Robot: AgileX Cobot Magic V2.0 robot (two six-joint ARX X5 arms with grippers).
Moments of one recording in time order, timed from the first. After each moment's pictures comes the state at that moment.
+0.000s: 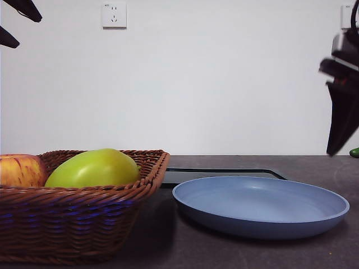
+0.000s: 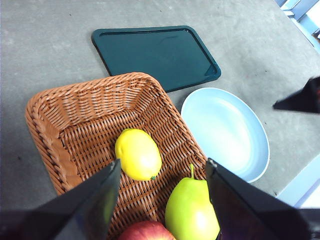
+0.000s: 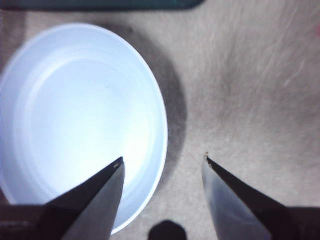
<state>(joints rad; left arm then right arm) -0.12 0.89 0.90 -0.71 0.55 -0.04 0.14 1.28 0.77 -0.62 -0.31 0.12</state>
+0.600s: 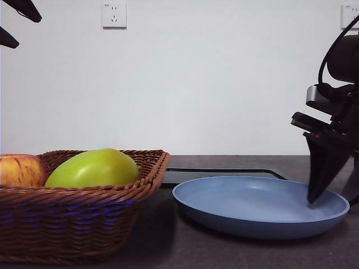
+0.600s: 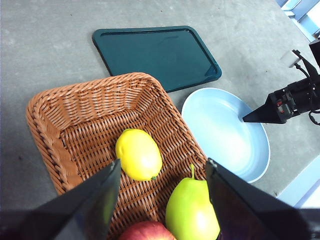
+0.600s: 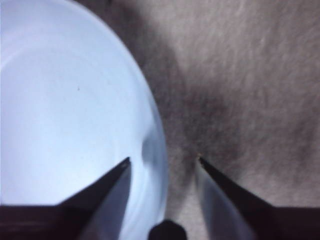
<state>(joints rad) -0.12 0.89 0.90 -0.71 0.55 -0.04 0.20 1.51 0.76 -0.45 -0.32 0.16</state>
